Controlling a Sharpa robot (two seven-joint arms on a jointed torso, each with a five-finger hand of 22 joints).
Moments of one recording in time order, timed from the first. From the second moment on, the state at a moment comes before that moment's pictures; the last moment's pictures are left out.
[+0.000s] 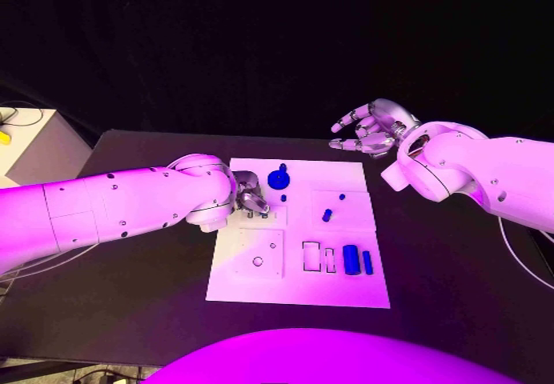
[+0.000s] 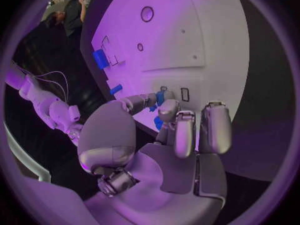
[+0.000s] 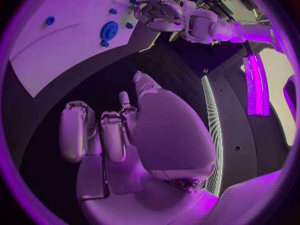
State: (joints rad) left arm 1.27 -0.70 -0.18 1.50 -1.04 0.01 -0.59; left_hand 0.94 -0.14 0.86 0.09 0.32 0.78 0.08 0.86 0.80 1.26 -0.02 1.24 0.98 1.47 -0.06 1.56 1.31 0.08 1.41 0.04 1.44 1.27; right arm 1.37 -0.75 -0.18 1.43 -0.74 -0.40 0.00; right_hand 1.48 -0.17 0.13 0.28 0.28 0.84 0.16 0.25 0.34 1.42 0.08 1.39 1.31 1.47 0.00 1.53 1.31 0.05 1.47 0.10 1.31 1.31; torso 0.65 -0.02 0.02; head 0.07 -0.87
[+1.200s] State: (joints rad) left arm 1.27 -0.70 -0.16 1.50 -1.03 0.04 -0.59; left_hand 0.94 -0.14 0.87 0.09 0.32 0.78 0.08 0.86 0.80 1.27 -0.02 1.24 0.98 1.47 -0.07 1.56 1.31 0.08 1.42 0.04 1.44 1.27; right arm 1.37 -0.74 -0.18 1.42 -0.74 -0.39 0.00; right_hand 1.48 -0.17 0.13 0.28 0.28 0.84 0.16 0.25 0.34 1.42 0.08 1.39 1.31 1.47 0.00 1.52 1.31 0.05 1.47 0.10 1.31 1.31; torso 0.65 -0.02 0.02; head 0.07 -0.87
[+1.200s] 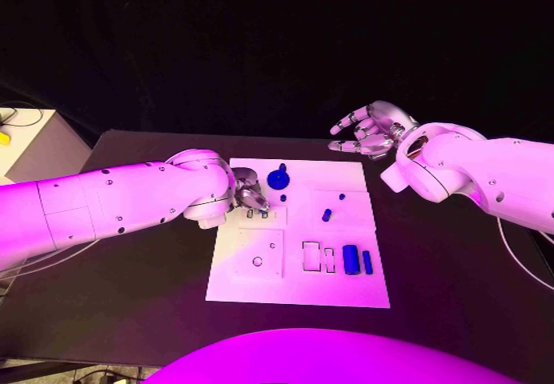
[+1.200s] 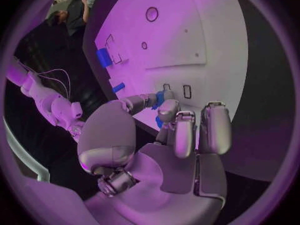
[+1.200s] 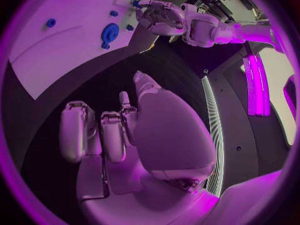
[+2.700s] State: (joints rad) left arm 1.28 -0.68 -0.16 1.46 -1.02 0.14 -0.59; left_hand 0.94 -0.15 0.87 0.09 0.33 0.79 0.08 0.86 0.79 1.27 -0.02 1.24 0.98 1.47 -0.07 1.57 1.31 0.08 1.42 0.03 1.44 1.28; right arm 1.37 -0.74 -0.18 1.42 -0.74 -0.38 0.00; right_hand 1.47 -0.17 0.14 0.28 0.28 0.84 0.16 0.25 0.34 1.42 0.08 1.39 1.31 1.47 0.00 1.52 1.31 0.05 1.47 0.10 1.31 1.31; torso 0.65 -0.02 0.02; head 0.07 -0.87
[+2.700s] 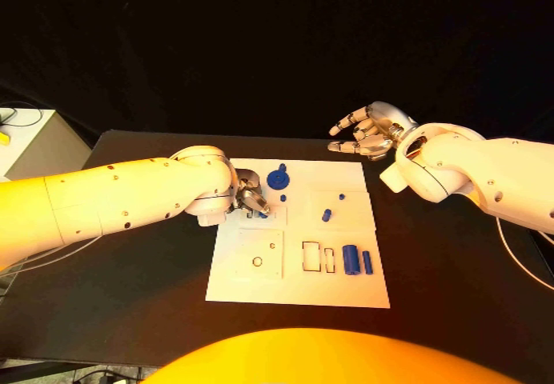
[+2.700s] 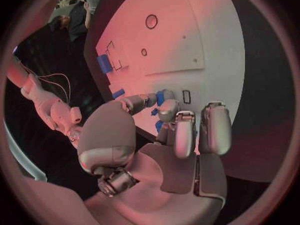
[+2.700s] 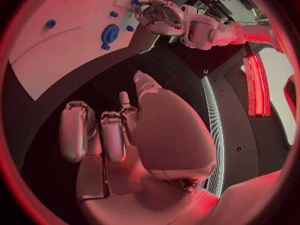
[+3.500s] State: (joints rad) left arm 1.29 -0.66 -0.16 1.44 -1.02 0.14 -0.60; left_hand 0.94 -0.15 0.87 0.09 0.33 0.80 0.08 0.86 0.79 1.27 -0.02 1.24 0.98 1.47 -0.07 1.57 1.31 0.08 1.42 0.03 1.44 1.28; right arm 1.37 -0.74 -0.18 1.42 -0.74 -0.38 0.00; right_hand 1.47 -0.17 0.14 0.28 0.28 0.84 0.16 0.25 0.34 1.42 0.08 1.39 1.31 1.47 0.00 1.52 1.31 0.05 1.47 0.10 1.31 1.31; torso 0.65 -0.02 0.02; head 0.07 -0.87
